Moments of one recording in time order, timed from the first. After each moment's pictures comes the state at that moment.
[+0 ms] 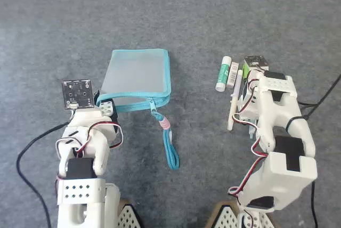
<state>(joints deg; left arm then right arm) -9.4 -75.2 81.0 39.0 8.2 4.6 11.7 23.0 65.2 12.5</state>
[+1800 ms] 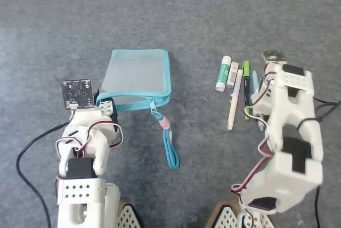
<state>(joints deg) -9.4 -75.2 81.0 37.9 8.2 10.9 6.9 15.9 73.2 13.9</state>
